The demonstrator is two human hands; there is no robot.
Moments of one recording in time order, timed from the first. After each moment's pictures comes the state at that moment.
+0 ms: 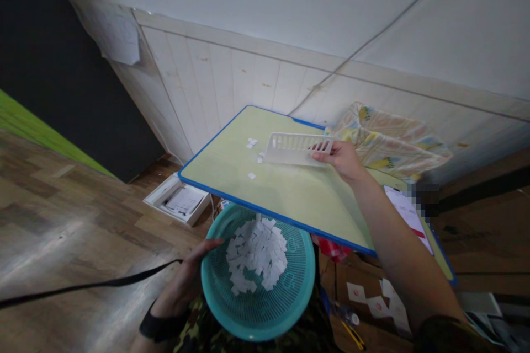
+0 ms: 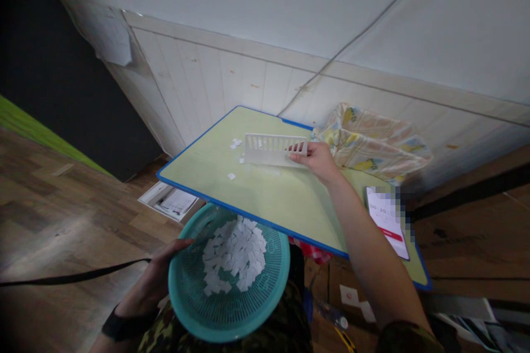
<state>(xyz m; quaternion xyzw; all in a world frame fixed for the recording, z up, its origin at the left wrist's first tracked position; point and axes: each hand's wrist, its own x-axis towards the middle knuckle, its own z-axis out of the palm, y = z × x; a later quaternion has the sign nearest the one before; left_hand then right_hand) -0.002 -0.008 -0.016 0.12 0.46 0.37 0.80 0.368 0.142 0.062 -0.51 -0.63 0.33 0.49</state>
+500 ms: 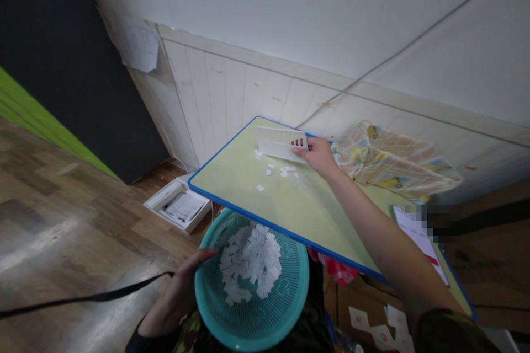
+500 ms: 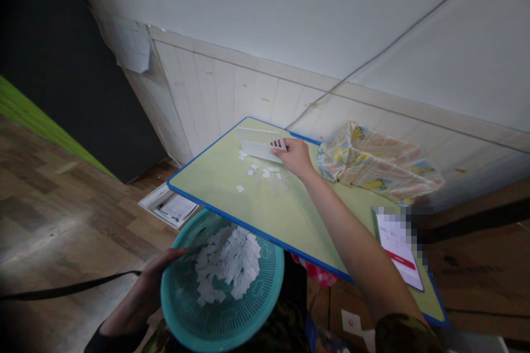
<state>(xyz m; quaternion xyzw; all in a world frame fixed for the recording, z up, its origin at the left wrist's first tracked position) -0.021 -0.002 -0.014 0.13 0.47 0.40 0.77 0.304 0.219 0.066 -0.56 -0.69 0.16 0.43</state>
